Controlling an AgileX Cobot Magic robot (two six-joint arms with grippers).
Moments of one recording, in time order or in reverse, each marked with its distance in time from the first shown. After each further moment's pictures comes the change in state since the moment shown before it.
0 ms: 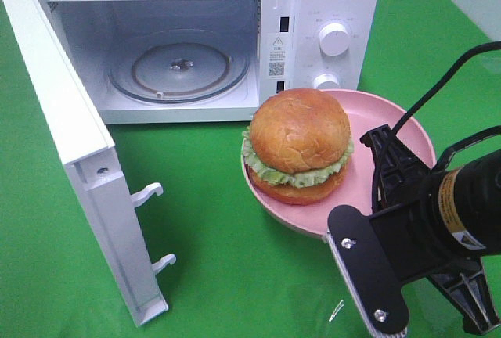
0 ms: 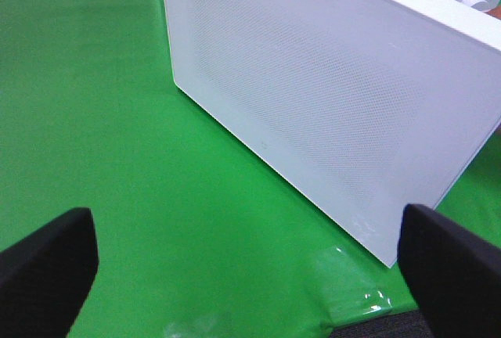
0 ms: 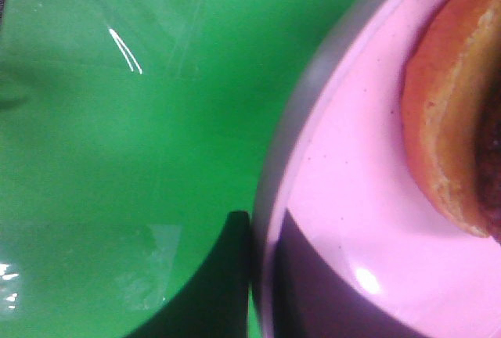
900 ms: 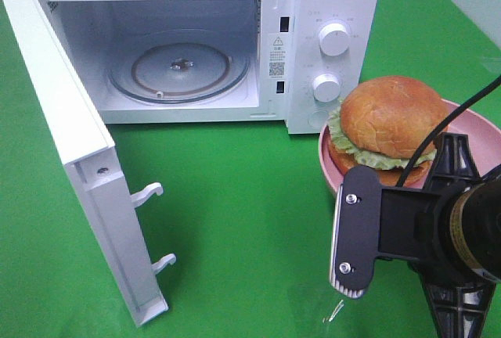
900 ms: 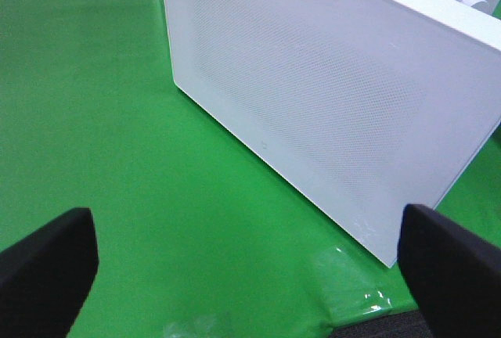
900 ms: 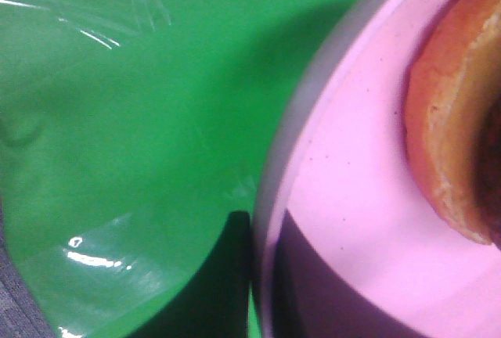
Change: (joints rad) left arm 0.000 0.000 0.000 0.000 0.000 0.000; right arm 0.169 0.000 -0.003 -0.114 0.272 0.790
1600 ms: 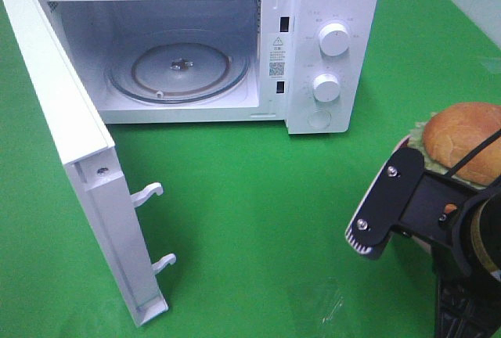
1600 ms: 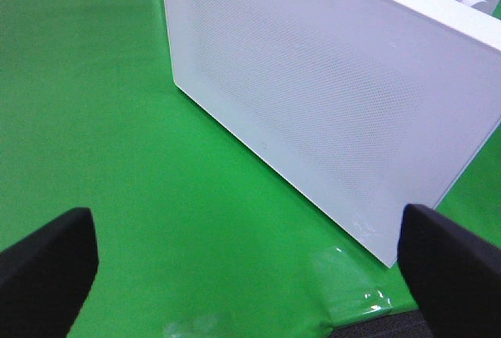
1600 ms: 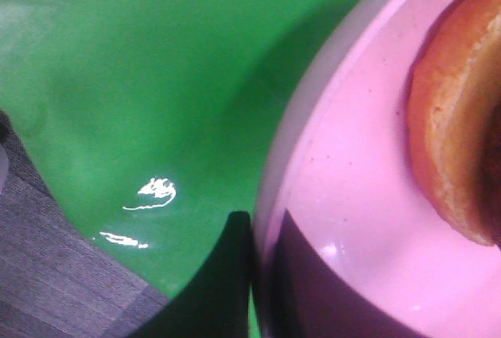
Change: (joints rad) left arm 0.000 0.000 0.000 0.000 0.000 0.000; right arm -0.031 0.000 0.000 0.133 0.121 0.279
